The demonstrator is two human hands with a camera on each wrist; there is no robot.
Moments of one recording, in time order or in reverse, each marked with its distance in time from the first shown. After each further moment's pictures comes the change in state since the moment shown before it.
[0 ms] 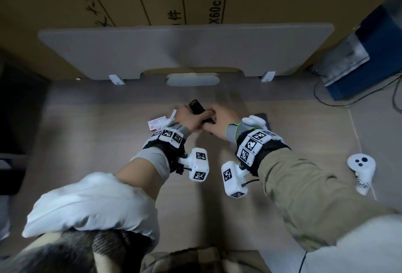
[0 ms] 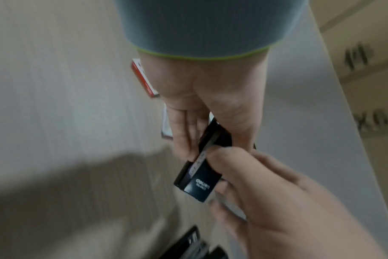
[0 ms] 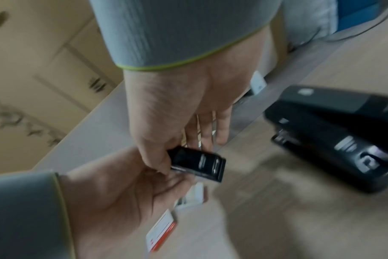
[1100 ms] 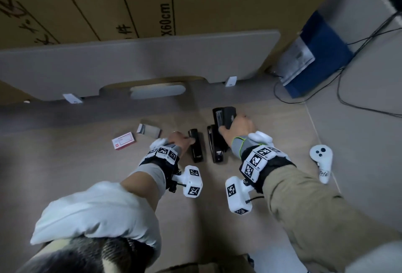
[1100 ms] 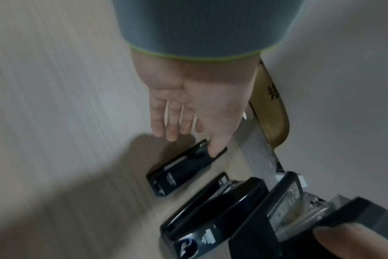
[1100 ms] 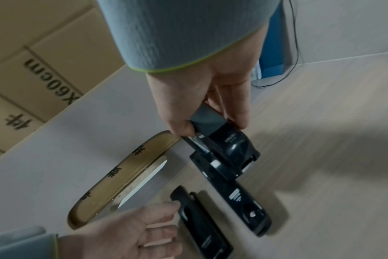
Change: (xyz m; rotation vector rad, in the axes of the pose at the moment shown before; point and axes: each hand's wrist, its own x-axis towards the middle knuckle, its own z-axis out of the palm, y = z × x) left_hand 0.012 -0.024 0.078 0.417 -0.237 -0.149; right_hand -0.037 0.087 -0.056 -0.040 0.310 0.509
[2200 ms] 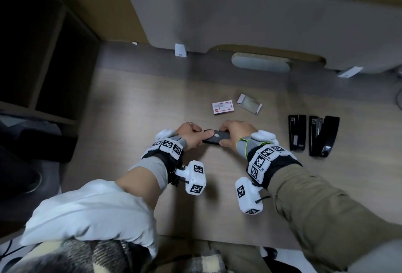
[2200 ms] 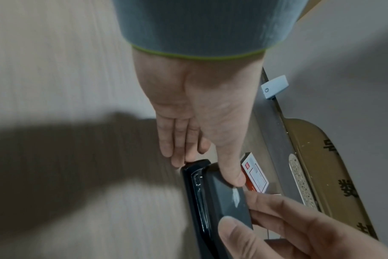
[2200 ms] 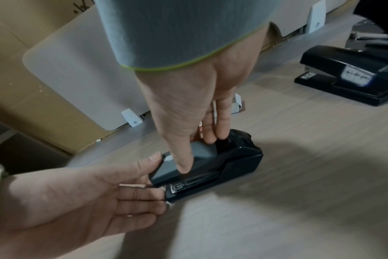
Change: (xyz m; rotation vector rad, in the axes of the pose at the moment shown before) left_hand -0.008 -0.229 -0.185 -0.287 0.007 -0.029; right_hand -0.102 -0.192 0.199 -0.438 -0.385 -0.568
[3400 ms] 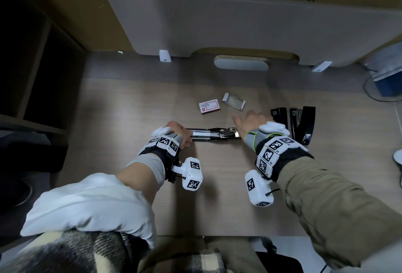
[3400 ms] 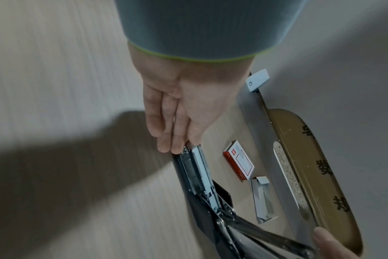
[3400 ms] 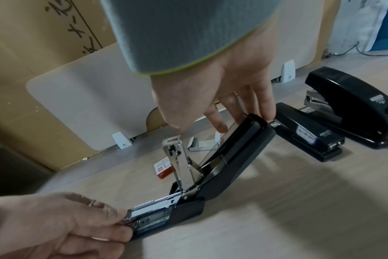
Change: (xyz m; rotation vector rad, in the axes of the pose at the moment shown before) left_hand -0.029 0.033 0.000 0.037 0.005 -0.199; right_hand -0.027 0.034 -0.012 0.106 0.243 0.511
